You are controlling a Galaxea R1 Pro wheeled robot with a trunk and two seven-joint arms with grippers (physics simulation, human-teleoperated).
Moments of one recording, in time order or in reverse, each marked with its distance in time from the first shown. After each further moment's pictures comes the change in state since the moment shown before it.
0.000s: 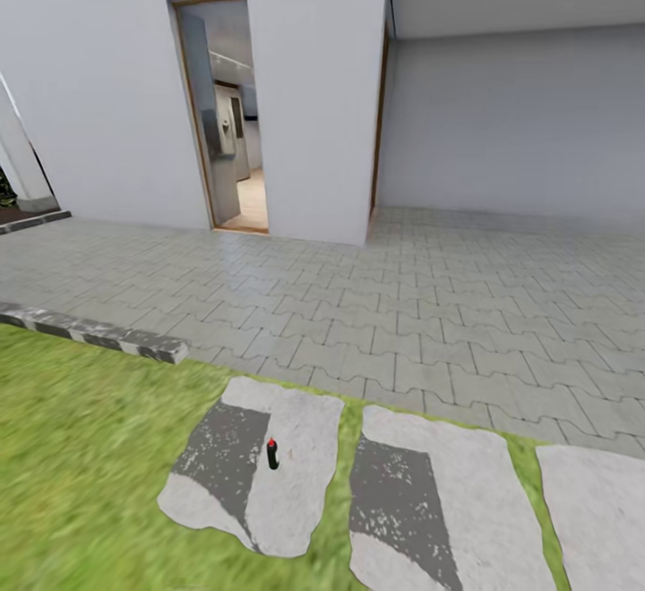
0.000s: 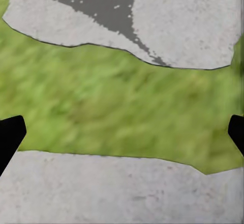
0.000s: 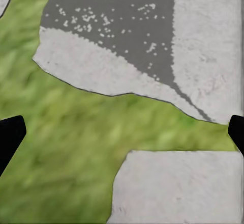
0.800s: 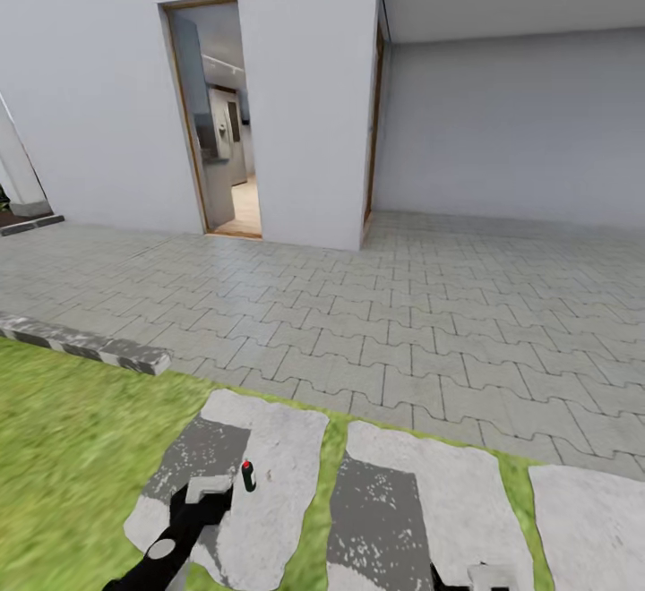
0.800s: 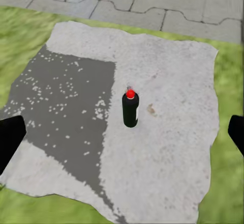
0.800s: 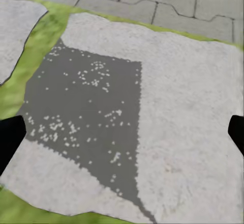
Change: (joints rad) left arm -0.226 -0.015 0.000 -0.063 0.006 0.025 0.015; right arm -0.036 -0.004 -0.003 -0.185 0.000 0.001 -0.003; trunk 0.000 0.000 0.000
